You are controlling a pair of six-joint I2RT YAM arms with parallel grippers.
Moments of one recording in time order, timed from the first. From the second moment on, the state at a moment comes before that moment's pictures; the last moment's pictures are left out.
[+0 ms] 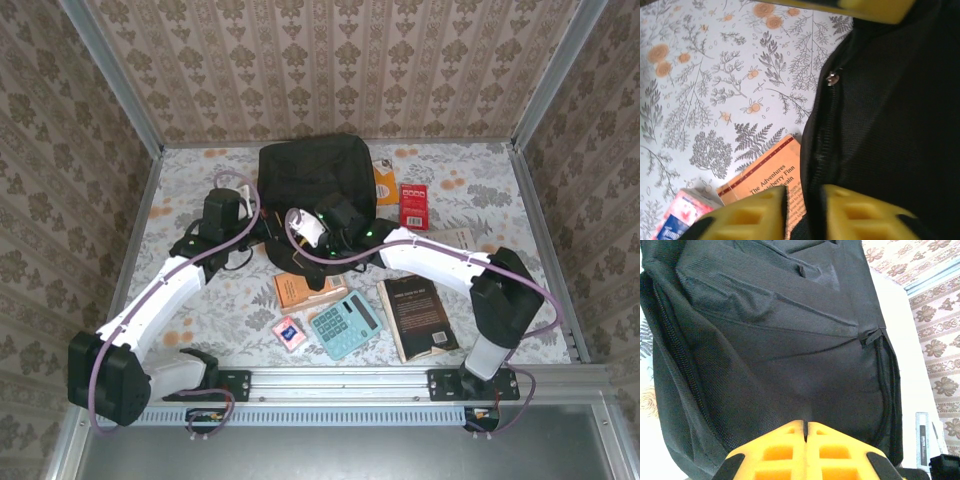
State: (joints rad) left arm -0.42 1.17 0.87 -0.30 0.26 -0.65; right arm 0.80 1.71 1.28 -0.33 -0.27 -0.15
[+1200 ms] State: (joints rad) left arm -0.32 1.27 0.97 -0.40 0.24 -0.60; right arm 0.77 1.60 1.10 -0.22 -0.27 -0.19
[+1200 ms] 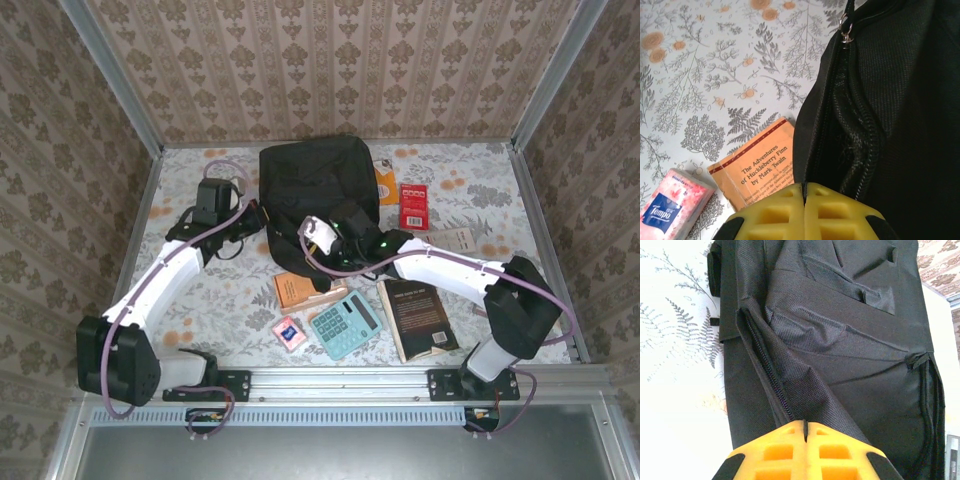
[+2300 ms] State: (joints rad) left arm -0.32 1.33 1.01 -0.32 0.26 -0.57; right arm 0.83 1.74 1.27 -0.31 -0.22 -0.20
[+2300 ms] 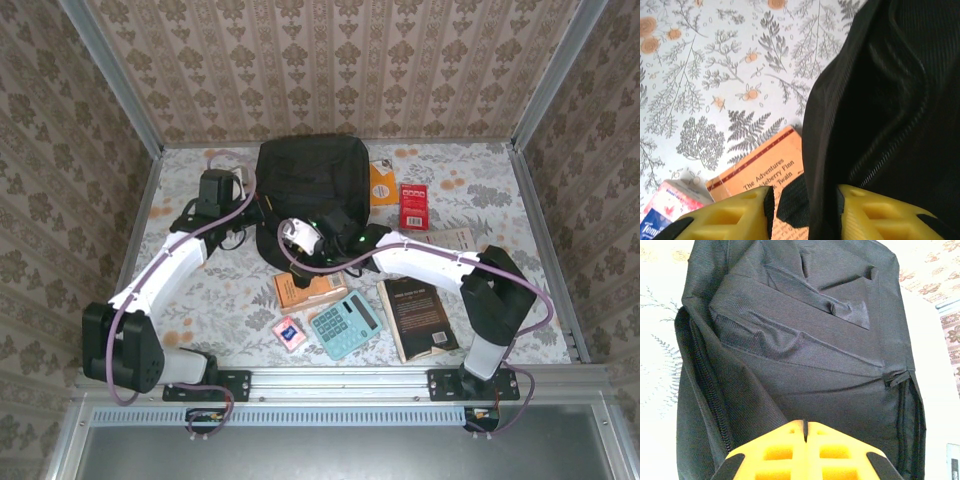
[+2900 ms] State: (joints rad) left arm -0.31 1.31 1.01 -0.36 0.24 -0.57; right arm 0.84 1.71 1.19 -0.29 -0.16 -0.21
